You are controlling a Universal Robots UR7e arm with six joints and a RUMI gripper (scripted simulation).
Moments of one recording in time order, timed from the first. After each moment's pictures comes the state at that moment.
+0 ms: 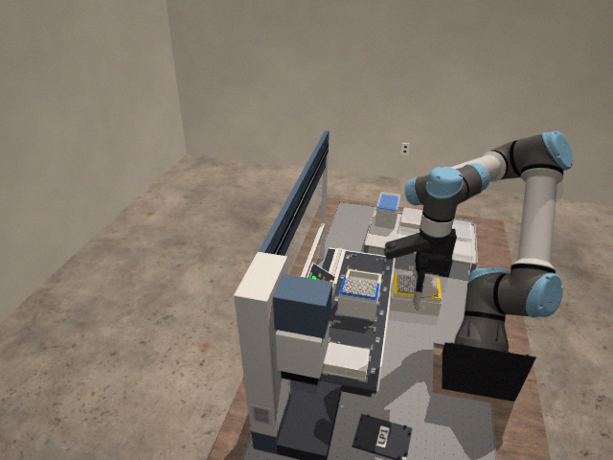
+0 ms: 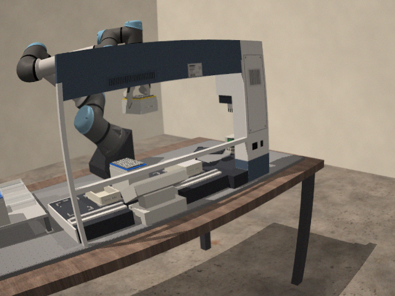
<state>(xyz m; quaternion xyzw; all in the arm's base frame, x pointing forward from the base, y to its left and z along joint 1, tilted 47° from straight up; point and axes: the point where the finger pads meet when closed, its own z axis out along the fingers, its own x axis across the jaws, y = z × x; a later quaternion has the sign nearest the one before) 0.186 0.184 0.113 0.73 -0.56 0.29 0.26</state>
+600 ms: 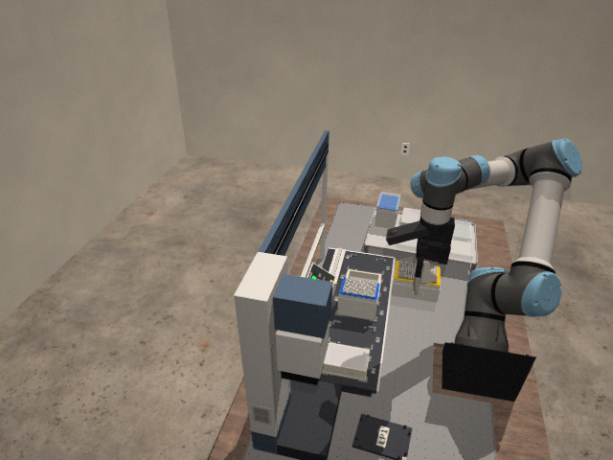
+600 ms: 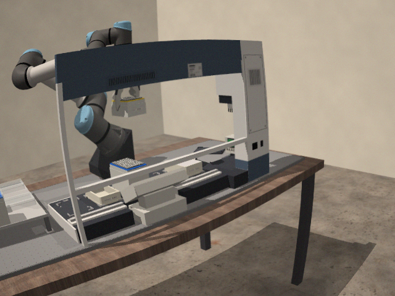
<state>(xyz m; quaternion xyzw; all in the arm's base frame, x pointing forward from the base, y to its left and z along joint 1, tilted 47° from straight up) 0.195 0.147 0.154 0.71 -0.58 0.30 0.25</state>
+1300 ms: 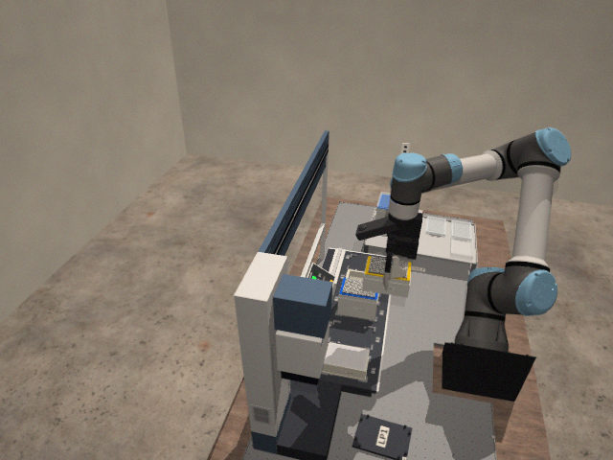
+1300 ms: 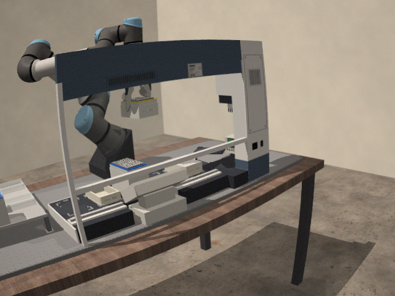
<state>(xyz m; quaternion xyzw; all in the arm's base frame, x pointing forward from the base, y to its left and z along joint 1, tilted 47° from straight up) 0.274 0.162 0.155 0.71 -0.58 0.30 0.25</state>
